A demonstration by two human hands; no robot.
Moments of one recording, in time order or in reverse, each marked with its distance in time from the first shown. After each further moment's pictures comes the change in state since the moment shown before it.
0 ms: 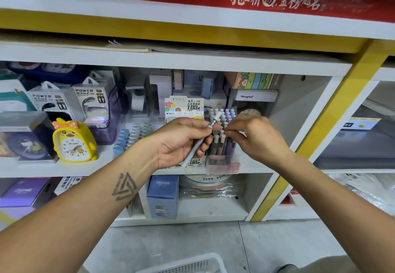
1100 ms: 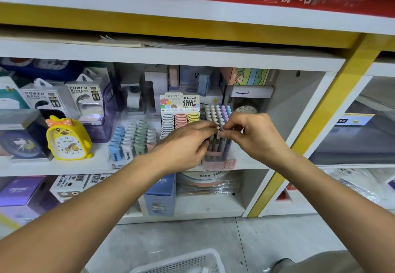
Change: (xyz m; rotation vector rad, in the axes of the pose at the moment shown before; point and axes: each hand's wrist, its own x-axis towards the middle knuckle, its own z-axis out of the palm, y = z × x) left_hand 0.009 -0.025 0.007 1.455 0.111 0.618; right_hand -0.010 0.000 0.000 0.258 0.140 -0.047
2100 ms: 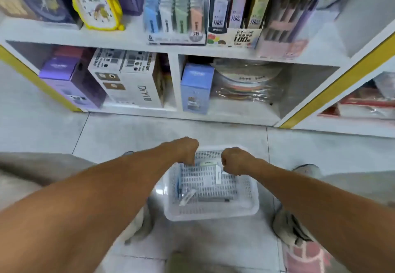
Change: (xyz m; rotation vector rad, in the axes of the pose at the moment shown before) left_hand -0.219 -0.034 0.198 -0.019 -1.026 -0.599; right_hand -0.223 -0.028 0.253 -0.132 -1.266 0.383
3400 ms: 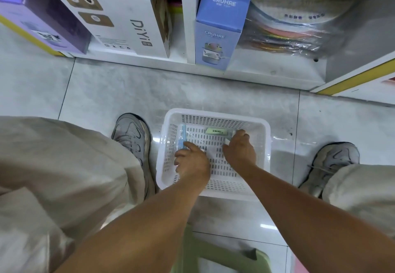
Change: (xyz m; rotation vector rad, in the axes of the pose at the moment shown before) left_hand 0.050 0.036 0.172 -0.365 0.052 -0.610; right_hand 0.078 -0.021 0.125 0.470 0.253 0.475
